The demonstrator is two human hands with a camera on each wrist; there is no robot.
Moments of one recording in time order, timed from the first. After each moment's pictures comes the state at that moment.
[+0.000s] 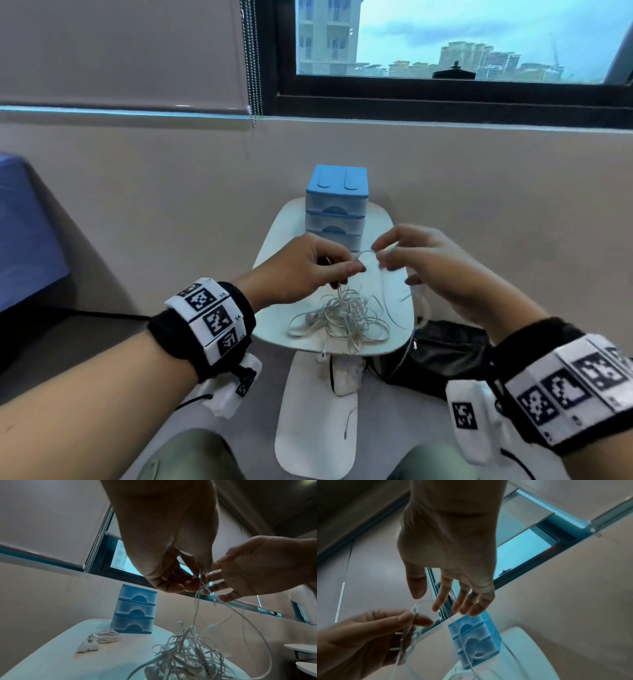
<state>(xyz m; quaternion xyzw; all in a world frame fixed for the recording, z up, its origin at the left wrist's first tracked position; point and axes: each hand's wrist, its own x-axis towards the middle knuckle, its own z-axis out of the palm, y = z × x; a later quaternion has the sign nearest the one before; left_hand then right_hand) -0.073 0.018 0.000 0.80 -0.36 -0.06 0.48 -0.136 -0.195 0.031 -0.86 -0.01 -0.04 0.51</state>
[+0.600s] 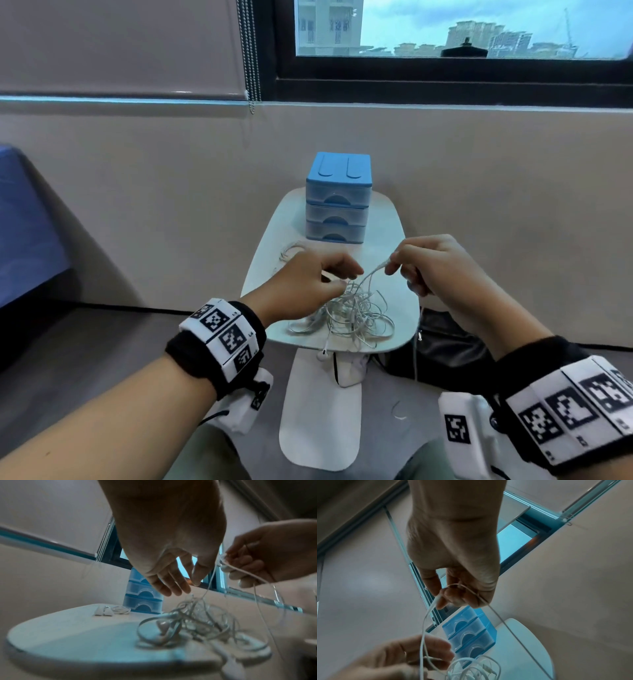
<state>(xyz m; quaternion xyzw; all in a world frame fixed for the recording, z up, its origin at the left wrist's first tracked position) -0.059 0.013 -0.044 0.84 -0.34 -0.03 0.43 -0.123 -0.201 -0.003 -0.81 0.02 -0.06 0.58</state>
